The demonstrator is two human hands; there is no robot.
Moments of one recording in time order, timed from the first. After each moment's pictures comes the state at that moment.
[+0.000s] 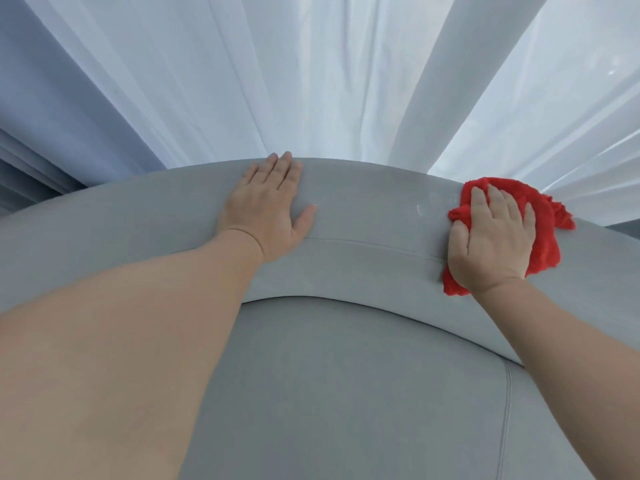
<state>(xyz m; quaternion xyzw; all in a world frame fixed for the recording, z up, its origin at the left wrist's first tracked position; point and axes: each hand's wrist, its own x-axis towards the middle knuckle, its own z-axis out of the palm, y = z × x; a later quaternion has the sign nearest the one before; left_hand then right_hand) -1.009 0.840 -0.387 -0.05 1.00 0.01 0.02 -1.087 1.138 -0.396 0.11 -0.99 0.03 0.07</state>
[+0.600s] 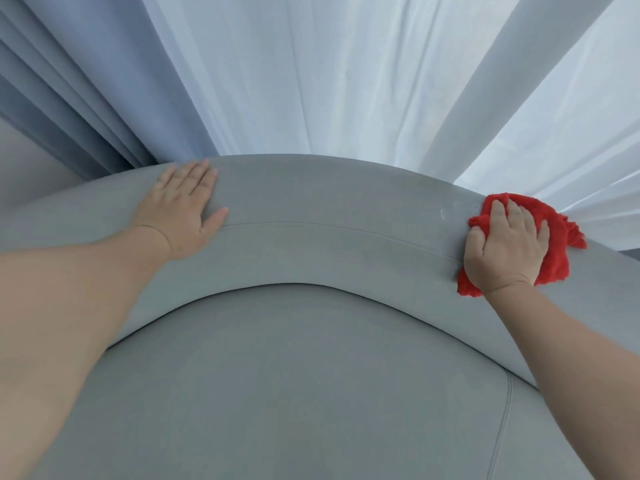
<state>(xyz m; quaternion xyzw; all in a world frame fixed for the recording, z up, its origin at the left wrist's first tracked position) -0.895 0.715 -0.373 -0.16 0.99 -0.04 0.05 -1.082 1.132 -0.384 0.09 -0.99 0.04 0.04</state>
